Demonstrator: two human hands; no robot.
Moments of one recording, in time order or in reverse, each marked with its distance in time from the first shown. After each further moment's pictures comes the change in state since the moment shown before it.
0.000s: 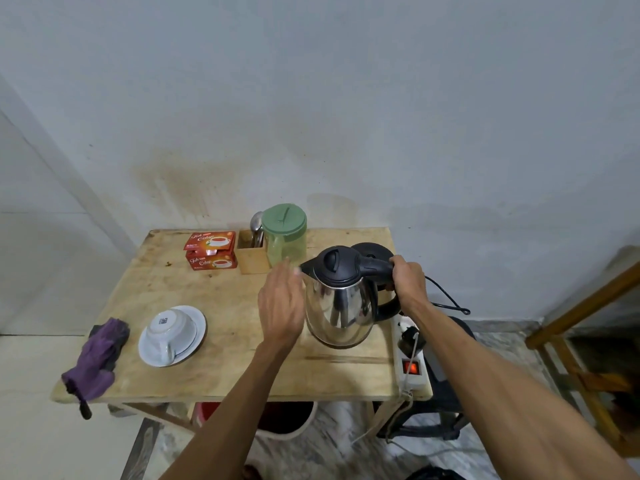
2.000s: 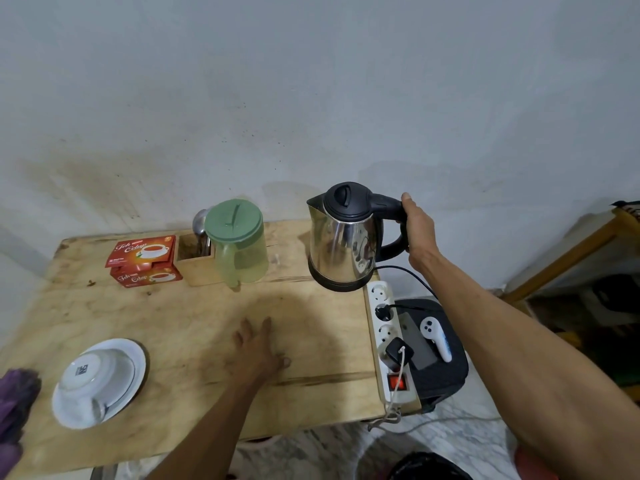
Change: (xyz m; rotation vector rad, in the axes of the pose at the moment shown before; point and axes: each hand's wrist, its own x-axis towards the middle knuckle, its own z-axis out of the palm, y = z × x) left_hand 0.019 -0.112 0.083 0.513 -0.745 -0.306; right_hand 0.127 -0.028 -0.034 0.281 0.099 -0.075
